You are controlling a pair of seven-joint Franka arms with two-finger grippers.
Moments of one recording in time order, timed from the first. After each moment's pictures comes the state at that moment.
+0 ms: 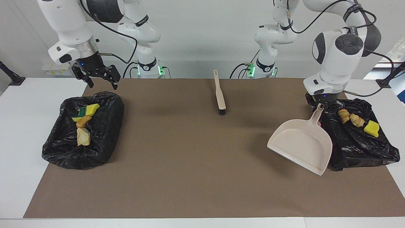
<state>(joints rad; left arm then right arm) -0.13 0.06 0.01 -1.80 0.20 1.86 0.48 -0.13 -0.05 0.11 -1.66 -0.01 1.62 0.07</state>
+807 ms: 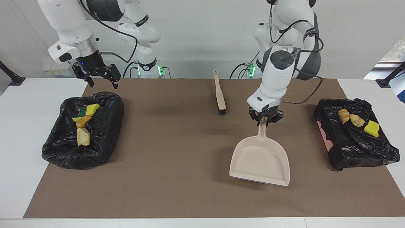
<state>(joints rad) -0.48 0.35 0.00 -1.64 0.04 2.03 -0.32 -0.13 -0.05 0.11 -1.66 -0.01 1.62 0.07</state>
